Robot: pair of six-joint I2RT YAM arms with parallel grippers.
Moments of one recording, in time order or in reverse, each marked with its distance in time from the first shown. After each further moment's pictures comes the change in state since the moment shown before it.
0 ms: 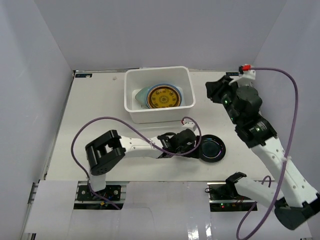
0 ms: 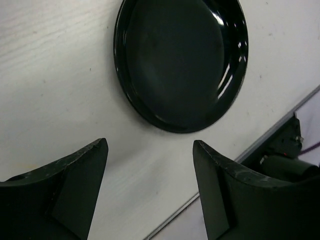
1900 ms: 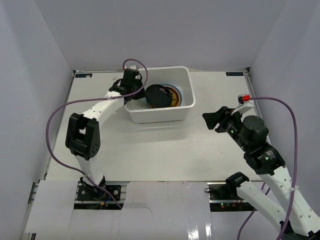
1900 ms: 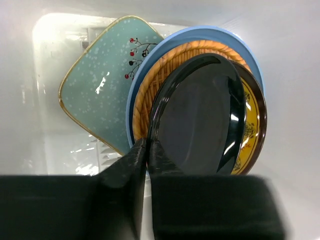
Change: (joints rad) left arm 0.779 0.026 0.358 -0.288 0.080 0.273; right arm -0.013 -0.435 -0.368 -0.132 -0.211 0.026
